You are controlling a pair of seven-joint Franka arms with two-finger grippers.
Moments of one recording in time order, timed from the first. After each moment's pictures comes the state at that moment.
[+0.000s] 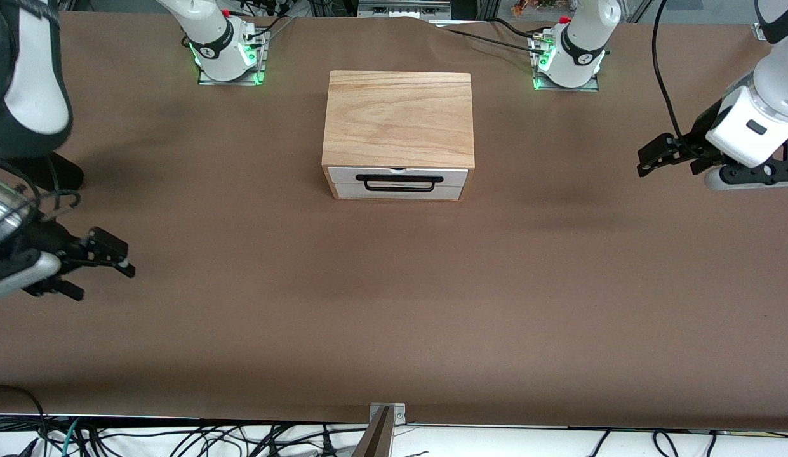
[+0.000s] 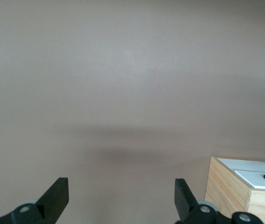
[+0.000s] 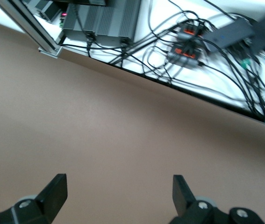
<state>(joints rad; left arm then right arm) 0.01 0.01 -0.11 -1.64 -0.02 1.63 -0.19 0.05 0.33 -0.05 -1.41 0.25 2.05 -0.40</state>
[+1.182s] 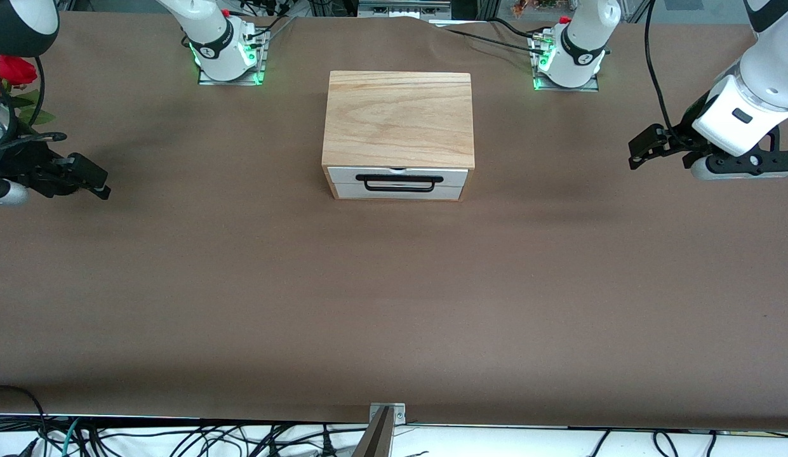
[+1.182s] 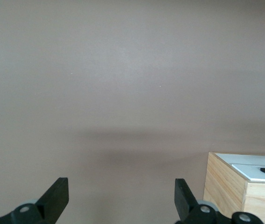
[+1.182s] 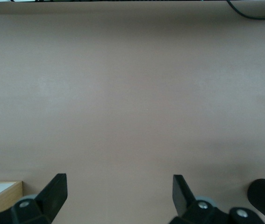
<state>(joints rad) 0.00 0.00 -0.11 -1.65 -0.02 1.62 -0.19 0.05 0.07 -0.04 -1.63 0.00 1.80 0.05</state>
